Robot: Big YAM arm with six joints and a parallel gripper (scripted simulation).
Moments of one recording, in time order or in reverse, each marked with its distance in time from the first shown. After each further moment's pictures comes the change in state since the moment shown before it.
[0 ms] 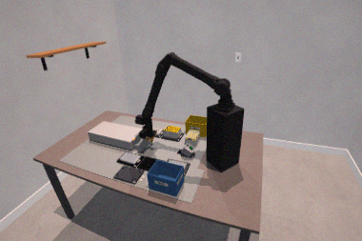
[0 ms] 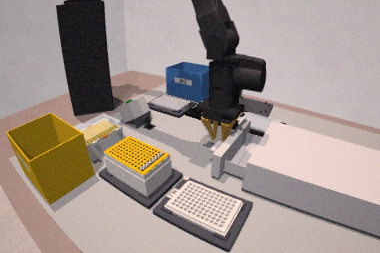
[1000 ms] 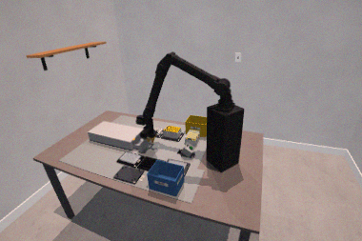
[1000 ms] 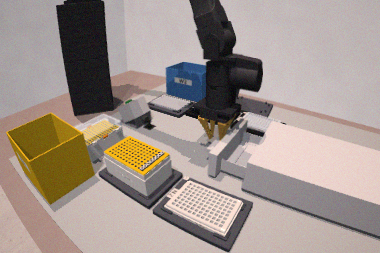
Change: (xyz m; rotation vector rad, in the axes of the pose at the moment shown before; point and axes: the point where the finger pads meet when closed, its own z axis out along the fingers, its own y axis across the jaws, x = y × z) arm 0.000 0.009 0.000 -0.006 0.000 0.000
